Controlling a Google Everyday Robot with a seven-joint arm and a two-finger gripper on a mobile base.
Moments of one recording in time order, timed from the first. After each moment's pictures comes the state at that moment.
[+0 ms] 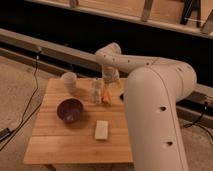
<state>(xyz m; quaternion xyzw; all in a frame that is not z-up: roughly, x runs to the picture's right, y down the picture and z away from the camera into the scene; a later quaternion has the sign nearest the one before) 0.044 0.005 0.884 -0.23 0.24 0.59 0.74</state>
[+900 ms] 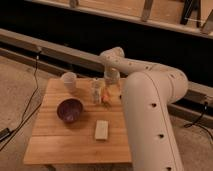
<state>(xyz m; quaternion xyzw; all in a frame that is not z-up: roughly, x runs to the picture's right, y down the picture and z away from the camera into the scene) 0.045 0.018 0.923 -0.27 0.22 0.60 0.72</state>
